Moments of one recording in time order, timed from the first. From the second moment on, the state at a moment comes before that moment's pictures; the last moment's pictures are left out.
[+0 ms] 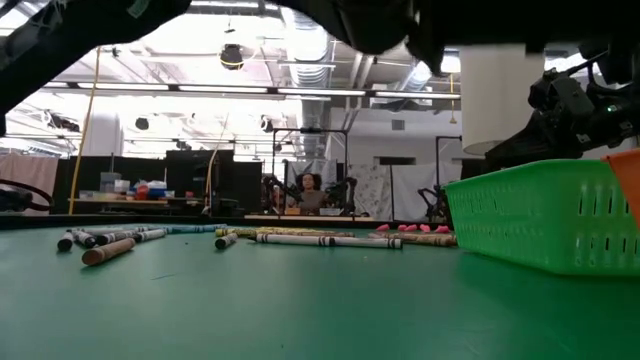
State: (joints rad) left arm -0.25 2.64 2.22 0.32 0.31 0.83; right arm -0.11 0.34 0.02 0.01 0.24 0.37
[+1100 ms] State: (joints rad) left arm -0.30 2.65 2.22 0.30 0.33 1.15; right arm -0.11 0.34 0.02 0.01 0.24 0.35
